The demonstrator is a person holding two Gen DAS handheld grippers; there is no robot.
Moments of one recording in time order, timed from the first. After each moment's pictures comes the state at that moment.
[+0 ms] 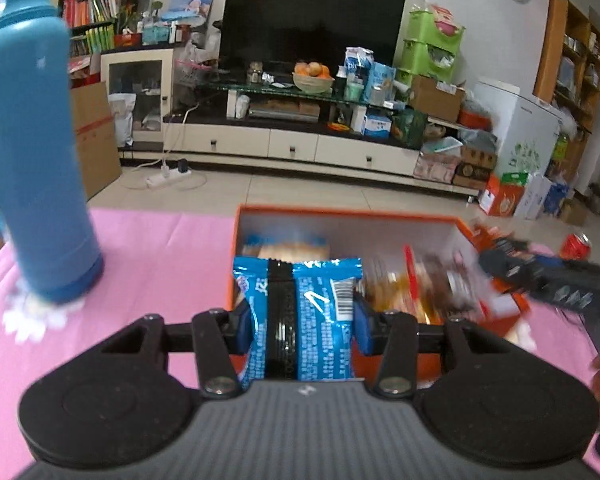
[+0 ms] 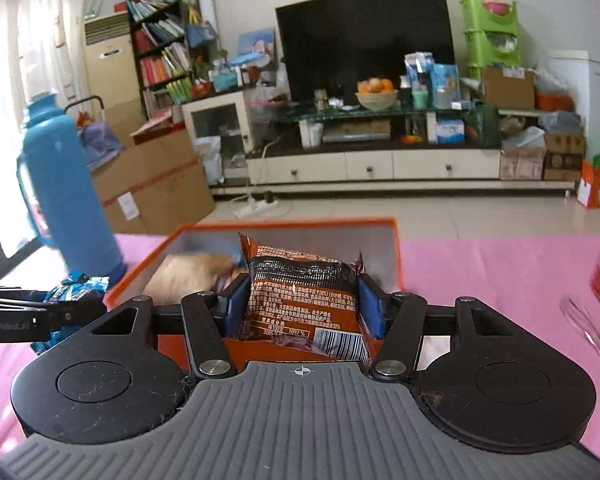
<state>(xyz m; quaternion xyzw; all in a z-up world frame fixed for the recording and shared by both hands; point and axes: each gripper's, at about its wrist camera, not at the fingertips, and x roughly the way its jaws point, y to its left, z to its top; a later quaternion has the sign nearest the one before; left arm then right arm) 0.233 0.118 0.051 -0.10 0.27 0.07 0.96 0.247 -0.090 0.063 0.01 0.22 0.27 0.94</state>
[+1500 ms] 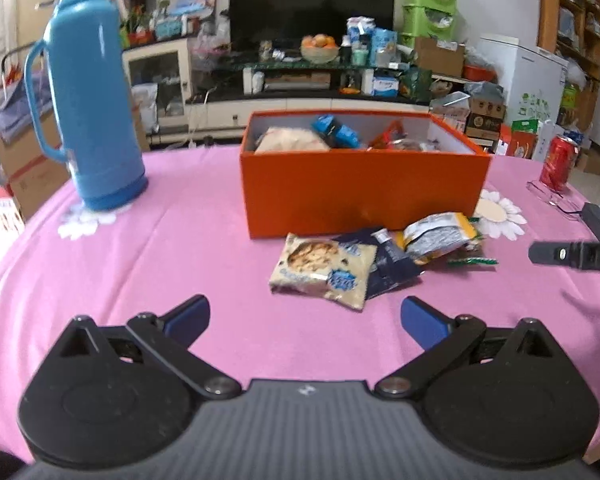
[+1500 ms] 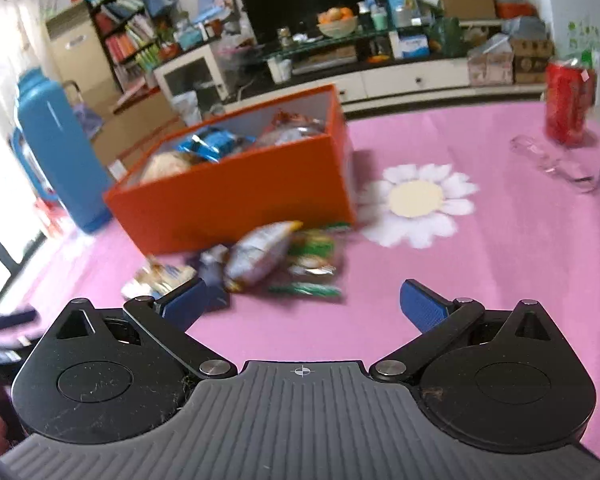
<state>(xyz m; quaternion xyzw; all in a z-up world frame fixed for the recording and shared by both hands) 0.081 0.040 0.004 -0.03 0.30 0.10 0.95 0.154 -0.185 -0.009 0.05 0.32 0.24 0.92</state>
